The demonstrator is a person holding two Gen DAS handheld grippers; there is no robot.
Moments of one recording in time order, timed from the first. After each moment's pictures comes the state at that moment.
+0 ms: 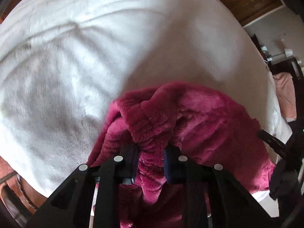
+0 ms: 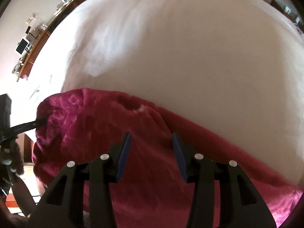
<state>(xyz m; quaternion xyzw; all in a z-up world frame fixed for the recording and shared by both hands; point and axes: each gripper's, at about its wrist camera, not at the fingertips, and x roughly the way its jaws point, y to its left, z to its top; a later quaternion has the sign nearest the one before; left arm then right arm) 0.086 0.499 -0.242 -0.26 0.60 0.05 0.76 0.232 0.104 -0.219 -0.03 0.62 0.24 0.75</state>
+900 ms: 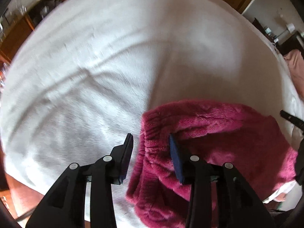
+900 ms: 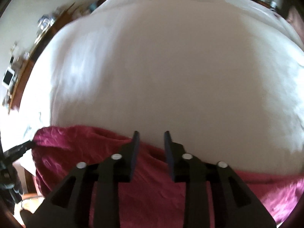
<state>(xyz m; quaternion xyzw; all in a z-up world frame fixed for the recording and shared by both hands) 0.107 0.505 -0.209 -0.12 0.59 0.08 0.79 0.255 0.070 -0.186 0.04 0.59 0.15 0.80</state>
